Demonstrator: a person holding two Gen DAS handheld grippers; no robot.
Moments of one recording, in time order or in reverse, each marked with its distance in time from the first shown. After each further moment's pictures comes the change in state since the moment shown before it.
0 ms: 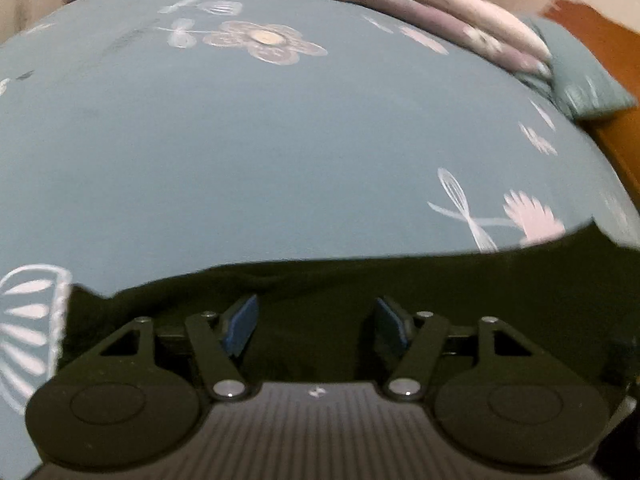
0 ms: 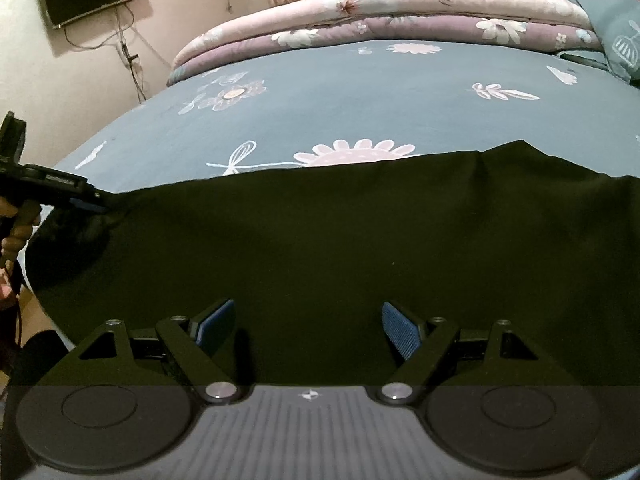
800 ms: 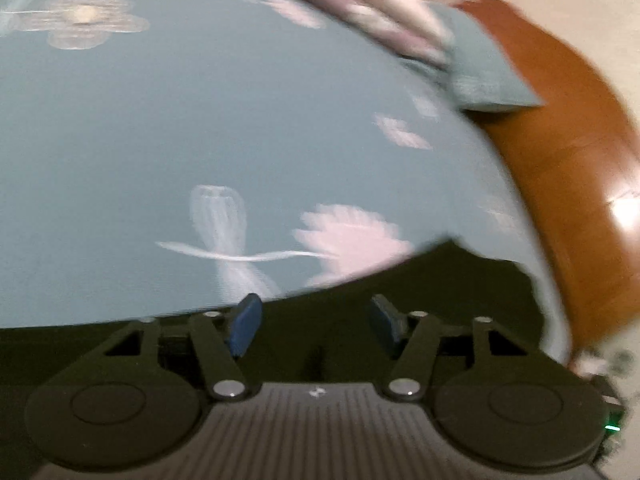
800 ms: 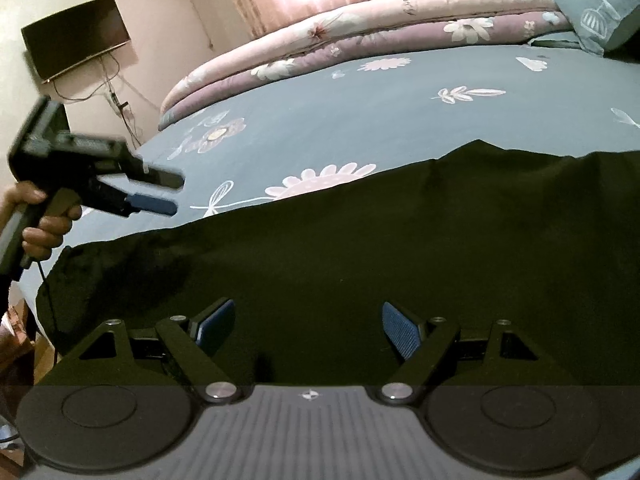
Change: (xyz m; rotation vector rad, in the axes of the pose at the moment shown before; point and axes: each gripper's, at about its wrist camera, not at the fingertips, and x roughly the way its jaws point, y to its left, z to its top) left arm 0.050 -0.143 0.046 0.022 0.146 -0.491; right arm -0.016 -0.040 -0.002 0.116 -0.085 0.032
